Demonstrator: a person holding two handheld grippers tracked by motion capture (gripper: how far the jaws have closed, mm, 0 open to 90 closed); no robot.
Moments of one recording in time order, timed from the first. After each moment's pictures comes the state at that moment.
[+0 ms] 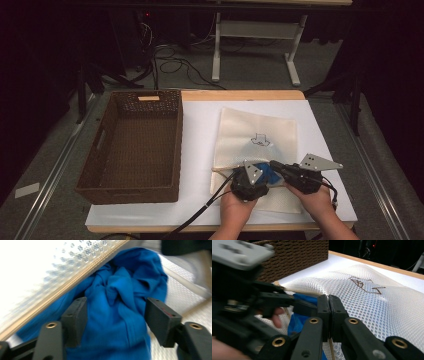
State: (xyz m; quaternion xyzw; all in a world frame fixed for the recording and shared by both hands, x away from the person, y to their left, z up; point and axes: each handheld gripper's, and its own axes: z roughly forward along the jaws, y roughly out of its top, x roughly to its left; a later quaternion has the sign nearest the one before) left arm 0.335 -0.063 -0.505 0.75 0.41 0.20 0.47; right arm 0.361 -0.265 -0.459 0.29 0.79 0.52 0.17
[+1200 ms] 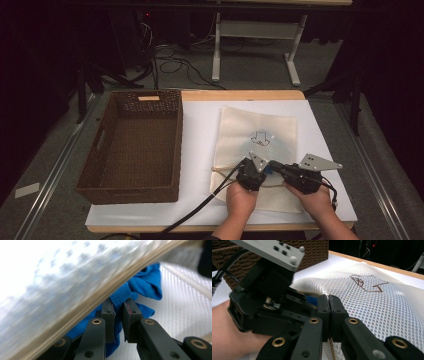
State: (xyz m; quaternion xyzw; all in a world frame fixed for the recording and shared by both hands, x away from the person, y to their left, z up) left arm 0.376 -0.093 -0.508 0.76 0.43 0.20 0.44; right arm 0.361 -0.264 -0.459 0.29 0.79 0.51 0.17
